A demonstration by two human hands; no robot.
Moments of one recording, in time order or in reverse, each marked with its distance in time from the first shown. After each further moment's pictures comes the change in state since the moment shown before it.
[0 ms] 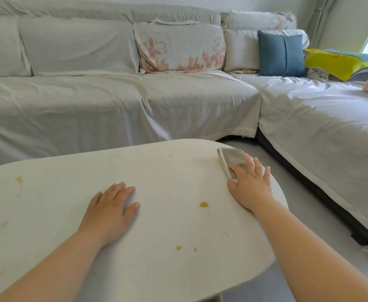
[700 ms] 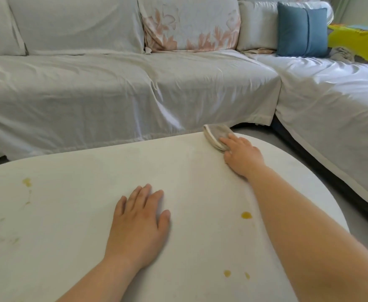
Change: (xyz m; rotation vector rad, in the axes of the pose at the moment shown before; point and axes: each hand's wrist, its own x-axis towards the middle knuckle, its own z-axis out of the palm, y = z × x) left_hand 0.008 -0.007 0.006 -0.061 0.051 0.019; right_hand 0.100 -0.077 0.011 0.059 -0.035 -0.119
